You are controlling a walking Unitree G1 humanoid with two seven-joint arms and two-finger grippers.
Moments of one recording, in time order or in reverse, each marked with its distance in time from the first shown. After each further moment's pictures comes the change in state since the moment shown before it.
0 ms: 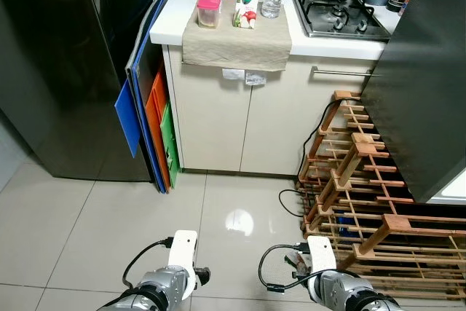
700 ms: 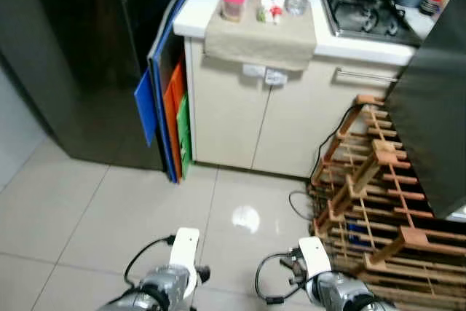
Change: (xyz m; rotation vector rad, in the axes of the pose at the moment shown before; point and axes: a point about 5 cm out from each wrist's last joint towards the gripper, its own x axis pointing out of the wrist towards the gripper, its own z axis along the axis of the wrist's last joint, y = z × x) left arm 0.000 0.000 0.005 0.038 -0.023 0.013; right arm 0.001 0.002 -0.003 -0.164 -0.010 0.019
